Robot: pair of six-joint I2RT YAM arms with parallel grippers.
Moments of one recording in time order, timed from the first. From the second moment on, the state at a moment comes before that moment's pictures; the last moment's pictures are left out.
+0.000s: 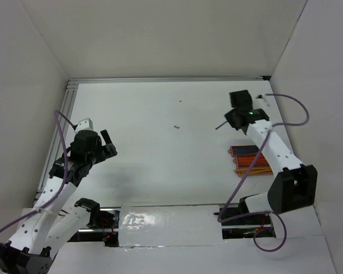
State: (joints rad) left arm -0.29 0.75 0.78 -0.75 -0.29 -0.58; right arm 0.29 1.44 1.23 -0.65 0.41 1.07
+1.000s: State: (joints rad) left arm -0.29 0.76 0.76 -0.69 -0.29 -0.55; right arm -0.16 1.46 0.92 -0.68 0.38 1.28
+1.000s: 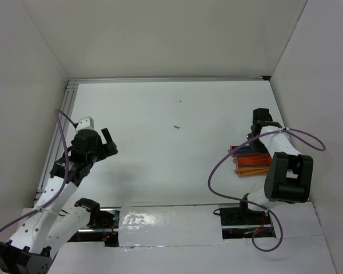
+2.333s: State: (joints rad) left arm -0.29 0.75 0.79 -0.49 0.18 -0.24; right arm 0.21 0.98 0.96 -0.46 0.33 0.58
